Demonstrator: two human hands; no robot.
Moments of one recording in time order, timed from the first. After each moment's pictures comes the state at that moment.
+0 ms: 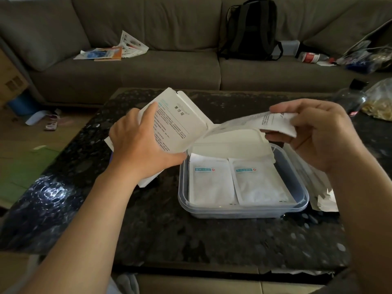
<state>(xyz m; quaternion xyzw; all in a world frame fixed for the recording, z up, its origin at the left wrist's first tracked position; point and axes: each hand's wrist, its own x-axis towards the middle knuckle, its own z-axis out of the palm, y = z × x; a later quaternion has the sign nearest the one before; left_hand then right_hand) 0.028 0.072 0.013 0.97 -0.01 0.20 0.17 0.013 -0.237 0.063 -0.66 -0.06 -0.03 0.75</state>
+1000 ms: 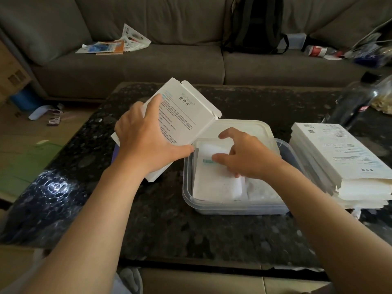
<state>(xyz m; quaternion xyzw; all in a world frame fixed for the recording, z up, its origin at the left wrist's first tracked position) 0.025 0.064 0.020 0.97 0.01 0.16 0.20 0.041 -0.156 -0.002 -0.95 -0.07 0.08 0.28</state>
